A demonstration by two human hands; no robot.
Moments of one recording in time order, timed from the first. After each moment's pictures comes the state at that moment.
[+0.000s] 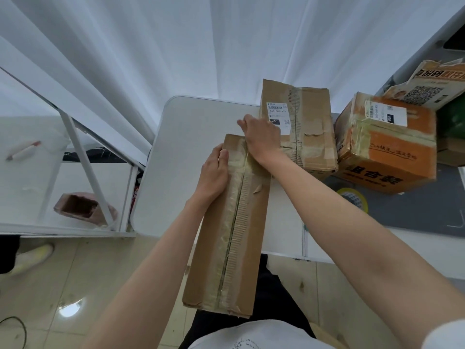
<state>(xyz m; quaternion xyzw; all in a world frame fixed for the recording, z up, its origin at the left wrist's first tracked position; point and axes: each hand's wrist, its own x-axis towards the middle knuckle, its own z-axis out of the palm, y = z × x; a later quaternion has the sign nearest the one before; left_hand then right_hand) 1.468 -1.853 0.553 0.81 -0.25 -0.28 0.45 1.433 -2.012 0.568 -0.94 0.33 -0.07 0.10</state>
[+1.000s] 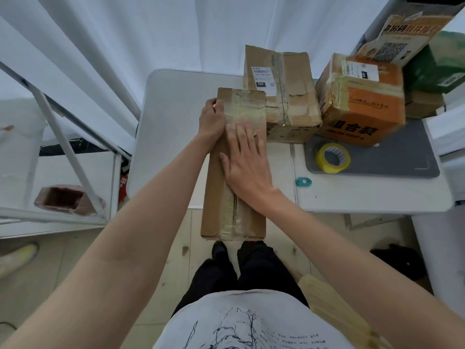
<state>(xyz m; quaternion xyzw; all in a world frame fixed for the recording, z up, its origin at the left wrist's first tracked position) 1.477 -1.862 0.547 0.79 -0.22 -0.31 0.48 1.319 -1.833 0.560 -0.94 0.32 -0.08 0.06</state>
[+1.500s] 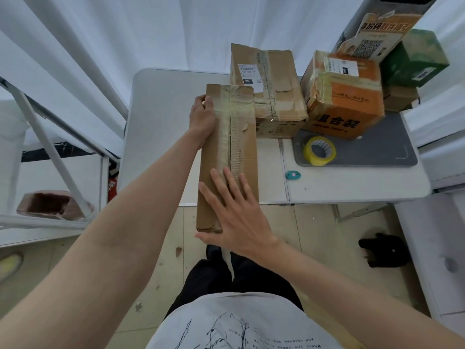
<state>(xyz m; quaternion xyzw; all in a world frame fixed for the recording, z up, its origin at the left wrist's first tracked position) 1.473 -1.855 0.552 0.79 -0.22 -0.33 0.48 1.239 -1.744 0.564 -0.98 0.18 0.00 0.02</state>
